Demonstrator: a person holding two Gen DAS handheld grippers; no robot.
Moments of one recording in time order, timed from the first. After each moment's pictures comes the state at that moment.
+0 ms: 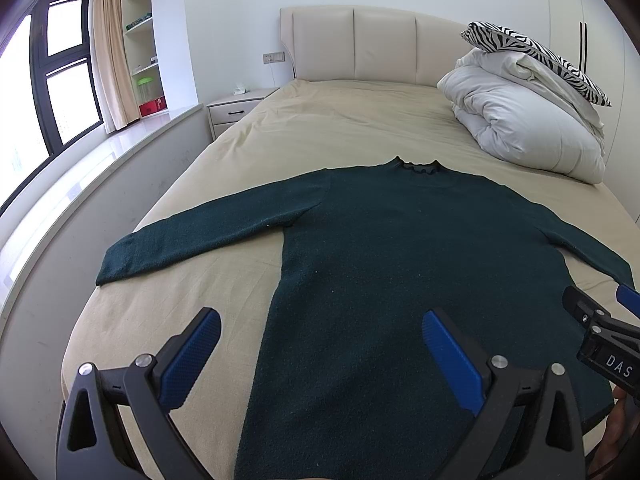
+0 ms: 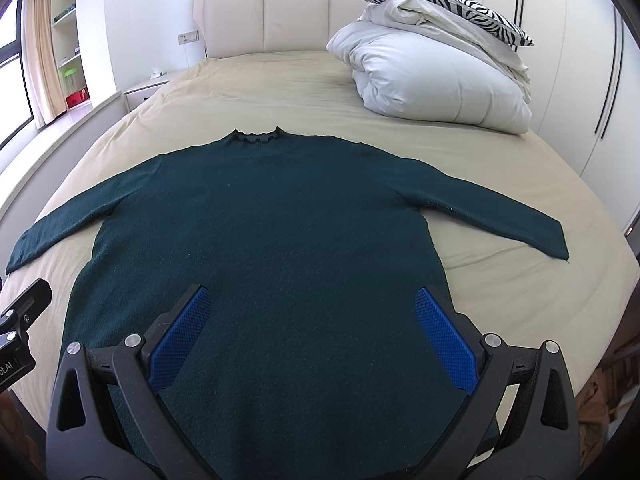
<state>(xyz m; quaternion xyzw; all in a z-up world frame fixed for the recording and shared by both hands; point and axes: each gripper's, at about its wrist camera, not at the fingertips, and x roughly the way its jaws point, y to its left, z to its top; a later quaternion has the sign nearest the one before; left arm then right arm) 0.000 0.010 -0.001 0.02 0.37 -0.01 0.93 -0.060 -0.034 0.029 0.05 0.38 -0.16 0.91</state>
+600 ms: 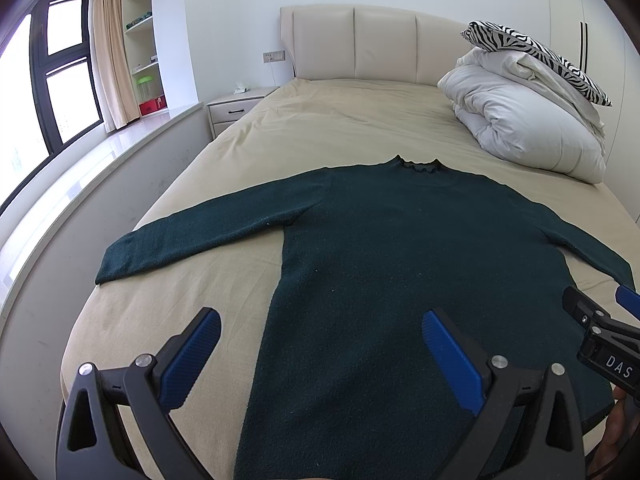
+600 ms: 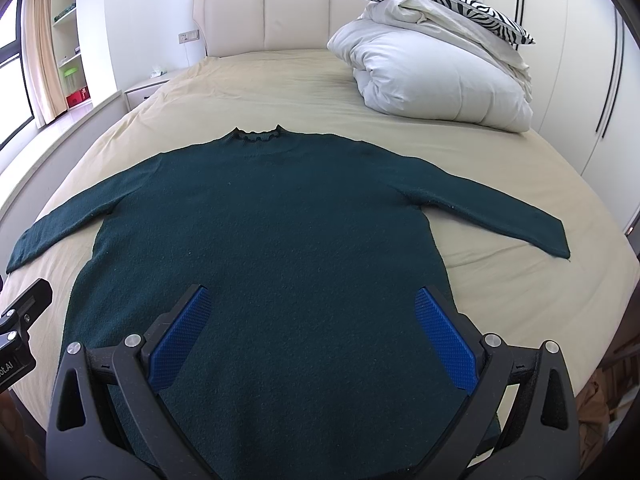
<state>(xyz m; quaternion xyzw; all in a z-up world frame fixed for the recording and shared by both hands) 0.000 0.009 -0.001 0.02 0.37 -0.01 0.93 -0.061 -0.029 0.025 0.05 0.38 -0.16 0.91</state>
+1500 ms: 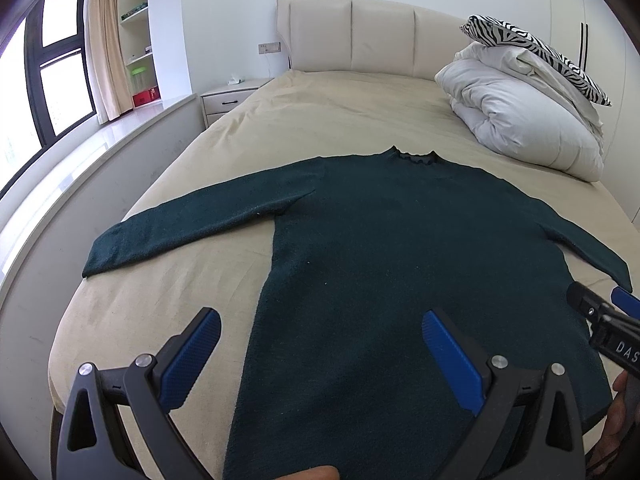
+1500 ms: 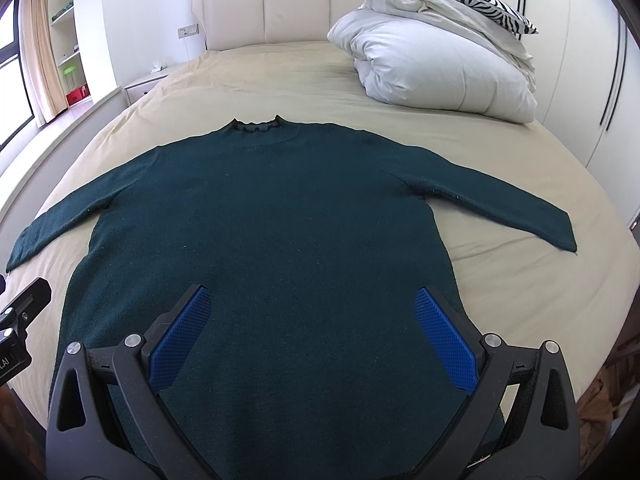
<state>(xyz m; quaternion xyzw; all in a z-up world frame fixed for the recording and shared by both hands) 0.004 0.022 -0.008 0.02 0.38 -0.02 0.92 -0.056 -0.056 0.011 0.07 0.39 -0.15 0.90</state>
